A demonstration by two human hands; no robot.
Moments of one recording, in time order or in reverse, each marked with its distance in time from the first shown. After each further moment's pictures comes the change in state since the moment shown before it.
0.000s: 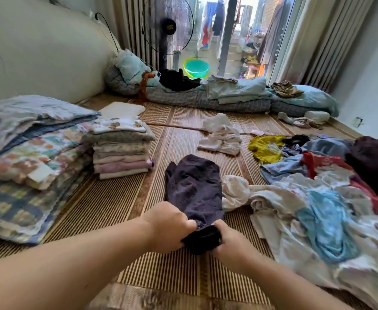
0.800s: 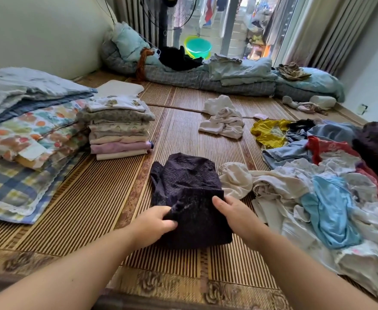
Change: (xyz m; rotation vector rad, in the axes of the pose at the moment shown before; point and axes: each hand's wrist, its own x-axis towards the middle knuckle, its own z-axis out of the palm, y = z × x) left_hand -0.019 0.011 0.078 -1.406 0.098 -0.578; right_hand 0.011 0.000 -0.011 0.590 -0.041 0.096
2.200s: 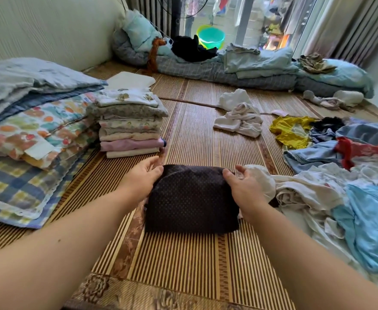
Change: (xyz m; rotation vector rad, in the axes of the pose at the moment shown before) left_hand 0.050 -0.001 -0.091 -0.318 0.397 -0.034; right_hand 0.078 -0.038 0.012 0.074 0.290 -0.041
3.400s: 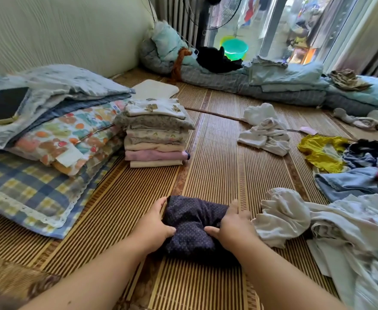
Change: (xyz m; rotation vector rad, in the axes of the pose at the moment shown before) left_hand -0.026 -0.045 -0.010 0.302 0.013 -0.253; right_hand 0.020 0.016 0.087 -1.071 -0.130 0.215
